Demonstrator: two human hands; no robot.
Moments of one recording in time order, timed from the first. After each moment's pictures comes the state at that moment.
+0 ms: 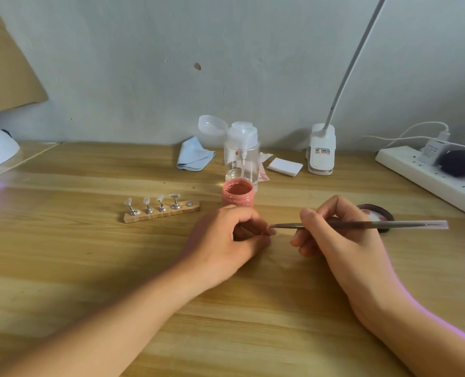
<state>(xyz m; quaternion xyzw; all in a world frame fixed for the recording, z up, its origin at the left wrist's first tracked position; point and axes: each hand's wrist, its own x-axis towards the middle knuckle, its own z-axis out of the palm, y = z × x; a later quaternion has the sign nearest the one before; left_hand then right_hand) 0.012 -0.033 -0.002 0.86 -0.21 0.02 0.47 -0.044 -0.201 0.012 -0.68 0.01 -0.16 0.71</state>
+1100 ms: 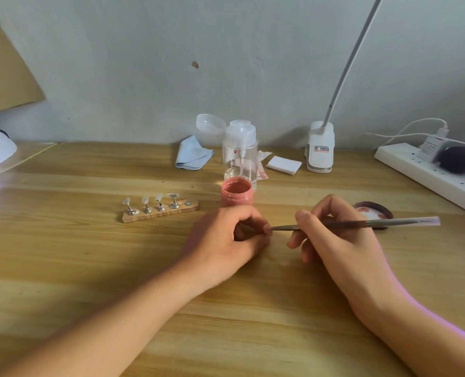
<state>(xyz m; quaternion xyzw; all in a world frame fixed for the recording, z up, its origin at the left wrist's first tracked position) 0.012 -0.032 -0.004 0.87 -0.22 0.02 0.44 -0.044 -0.200 0.012 -0.70 0.00 -0.17 0.69</state>
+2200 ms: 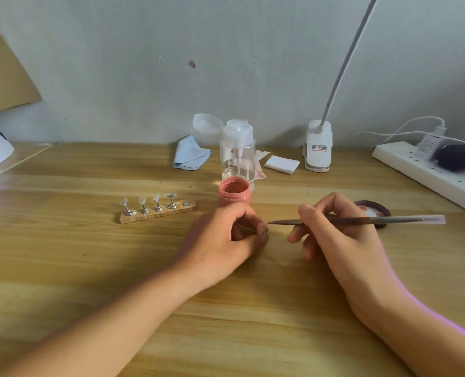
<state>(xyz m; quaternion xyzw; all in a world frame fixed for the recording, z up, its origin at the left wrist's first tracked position) 0.016 -0.031 -0.009 0.85 -0.21 0.01 0.48 -0.043 -0.202 0.010 -0.69 0.01 -0.17 0.71</state>
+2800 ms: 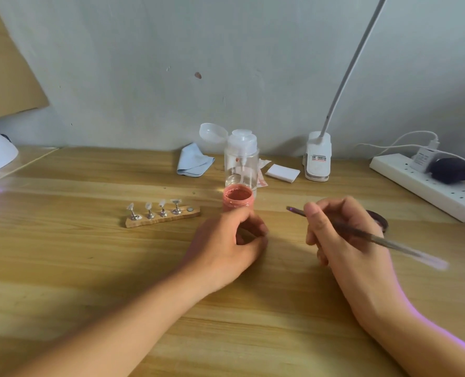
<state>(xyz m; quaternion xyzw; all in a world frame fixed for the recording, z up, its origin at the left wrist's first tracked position) 0.014 -0.033 -0.007 0.85 -0.21 0.03 0.48 -0.049 -0.201 0.015 -0.72 -0.02 -0.23 0.66</state>
